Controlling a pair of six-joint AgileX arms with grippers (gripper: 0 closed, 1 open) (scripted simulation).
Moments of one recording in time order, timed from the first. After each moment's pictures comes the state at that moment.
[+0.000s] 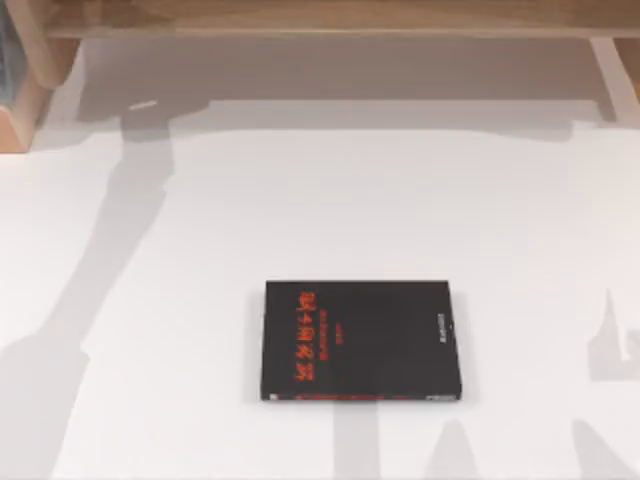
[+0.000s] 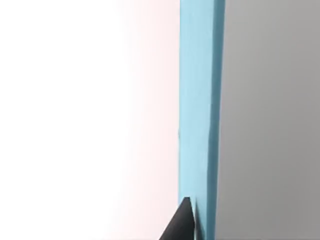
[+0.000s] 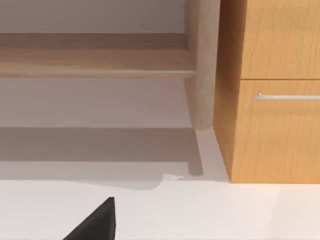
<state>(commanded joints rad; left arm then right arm) -0.28 1.44 1.42 0.70 -0.41 0.88 0.00 0.00 0.00 0.00 0.00 0.00</state>
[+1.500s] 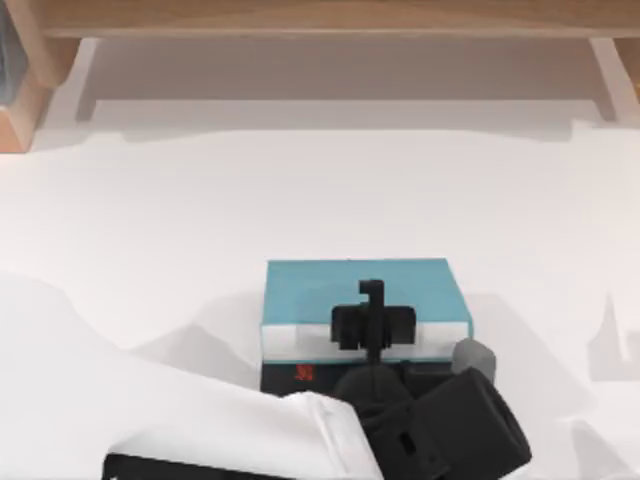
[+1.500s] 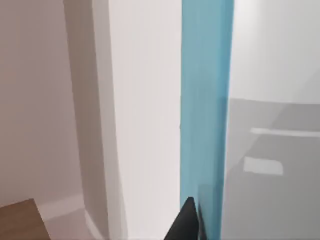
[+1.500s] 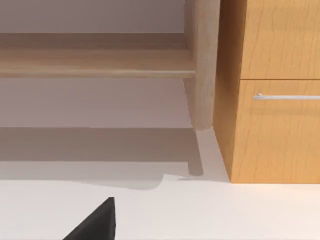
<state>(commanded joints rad) -1.24 1.83 0.88 -0.04 -0.94 0.68 0.00 0.00 0.00 0.00 0.00 0.00</state>
